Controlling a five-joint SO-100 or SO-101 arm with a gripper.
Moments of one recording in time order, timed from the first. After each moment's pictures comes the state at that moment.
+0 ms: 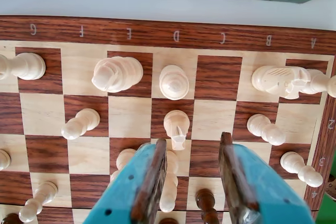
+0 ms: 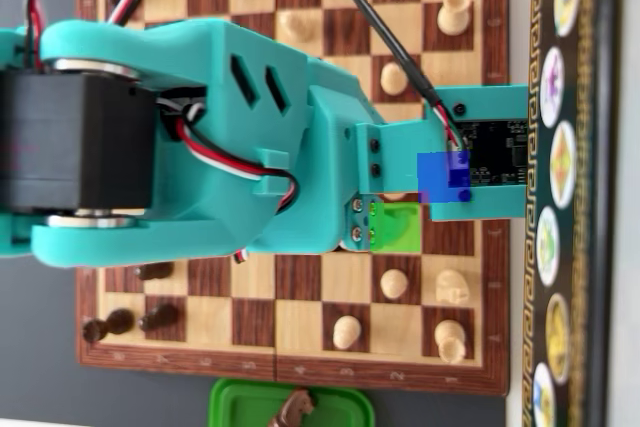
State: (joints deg) arm 1.1 74.4 68.2 69.4 86.7
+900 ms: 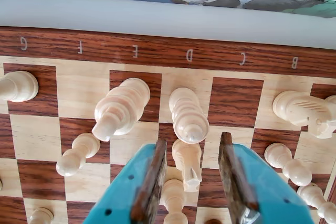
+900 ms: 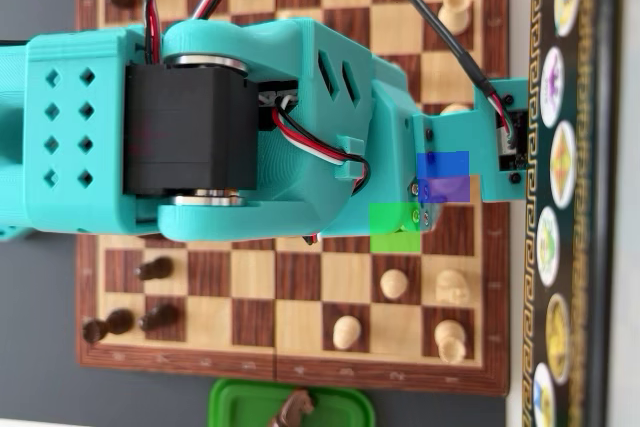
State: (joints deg) arm -0.4 63.7 59.3 69.3 86.7
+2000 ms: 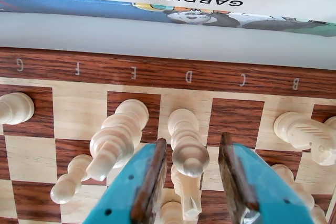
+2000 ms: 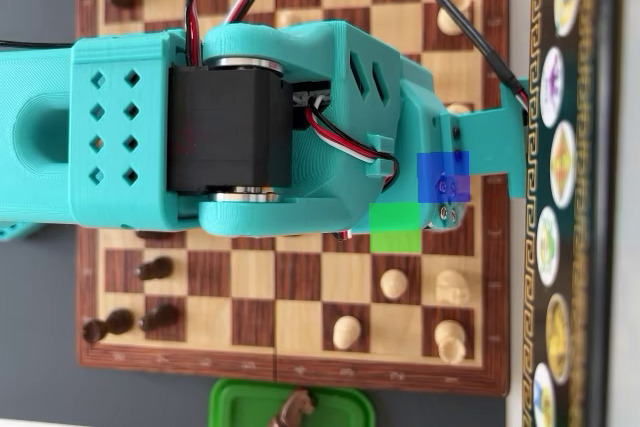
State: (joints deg) arm -0.4 59.8 56.0 67.2 86.7
